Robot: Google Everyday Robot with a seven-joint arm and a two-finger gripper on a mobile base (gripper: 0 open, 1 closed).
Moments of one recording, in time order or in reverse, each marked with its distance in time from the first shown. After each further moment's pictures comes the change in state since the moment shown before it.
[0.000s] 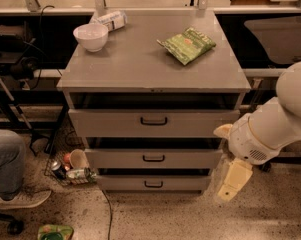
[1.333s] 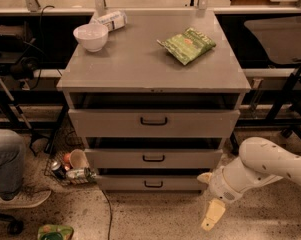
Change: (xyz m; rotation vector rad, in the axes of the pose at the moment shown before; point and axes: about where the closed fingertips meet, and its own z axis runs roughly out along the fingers) arm 0.091 0.005 0.213 -0.208 -0.094 0.070
